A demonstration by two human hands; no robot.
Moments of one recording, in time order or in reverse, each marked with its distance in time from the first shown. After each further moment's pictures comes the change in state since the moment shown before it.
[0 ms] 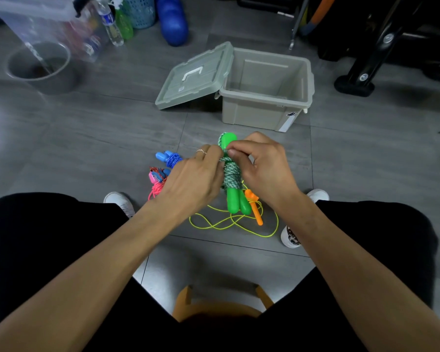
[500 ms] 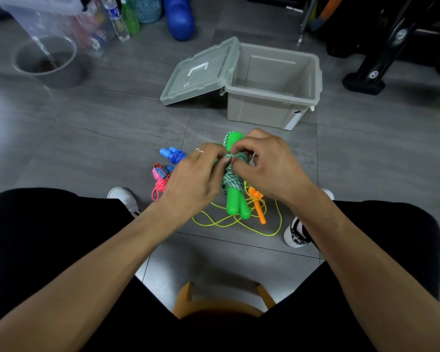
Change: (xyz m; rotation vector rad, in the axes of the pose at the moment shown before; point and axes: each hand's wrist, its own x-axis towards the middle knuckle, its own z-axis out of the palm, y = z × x) left_hand -0.005 -0.001 0.006 -0.230 0.173 -0.055; right_hand 0.005 -0.012 -0.014 -0.042 -0.209 0.050
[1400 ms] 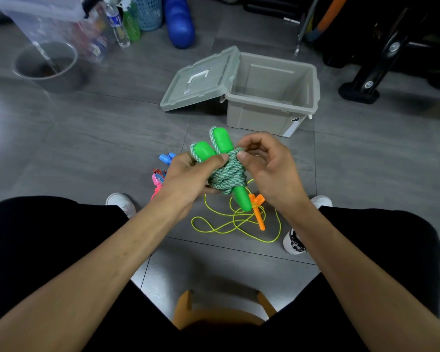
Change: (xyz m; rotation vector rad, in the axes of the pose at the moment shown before) left_hand 0.021 0.014 -0.018 -0.973 -0.066 -1.051; right_hand -0.001 -0.007 0.008 0.538 0.163 0.228
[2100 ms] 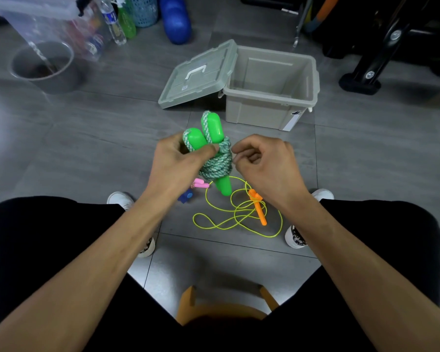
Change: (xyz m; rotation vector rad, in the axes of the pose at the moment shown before) left_hand 0.004 0.011 -0.011 0.266 0.114 0.275; right_hand -0.004 -0.015 0.002 -0.423 0.041 0.006
